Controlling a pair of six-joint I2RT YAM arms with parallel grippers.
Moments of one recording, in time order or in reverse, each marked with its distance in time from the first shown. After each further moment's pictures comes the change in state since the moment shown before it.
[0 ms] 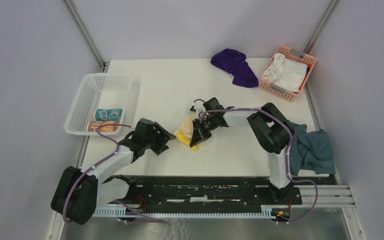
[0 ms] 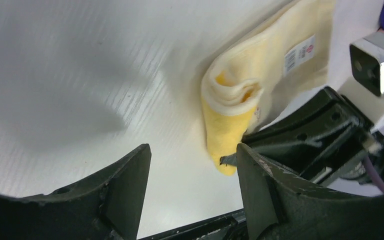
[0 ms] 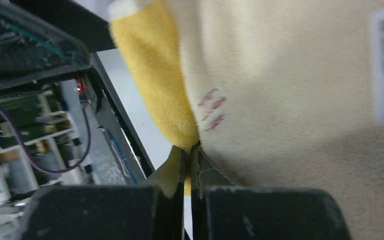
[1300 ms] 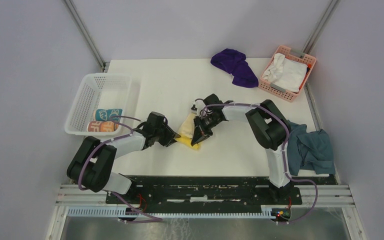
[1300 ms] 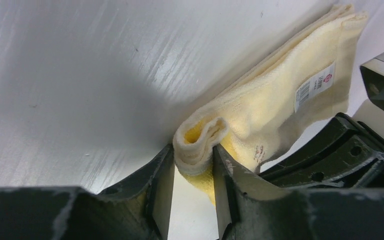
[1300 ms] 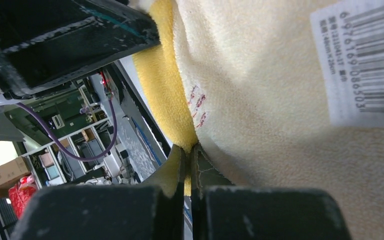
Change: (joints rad) left arm -0.042 0.335 0.132 0.105 -0.020 0.002; right arm -0.066 0.098 0.102 -0.165 -0.121 0.062
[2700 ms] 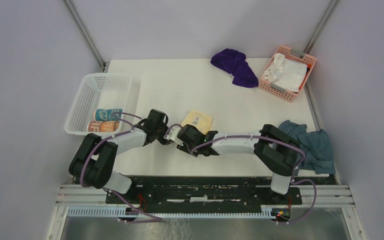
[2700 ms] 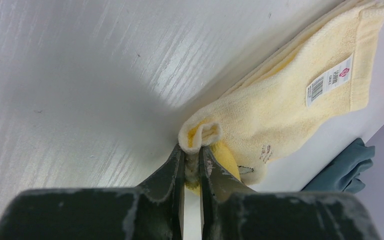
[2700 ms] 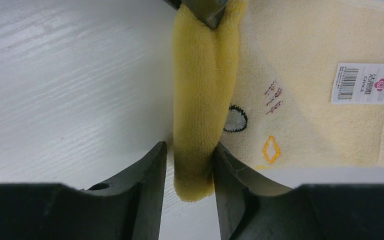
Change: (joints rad) left arm 0.011 0.038 0.064 -0.090 0.016 0.052; right arm 0.496 -0.284 -0.197 0.160 1.110 -0.560
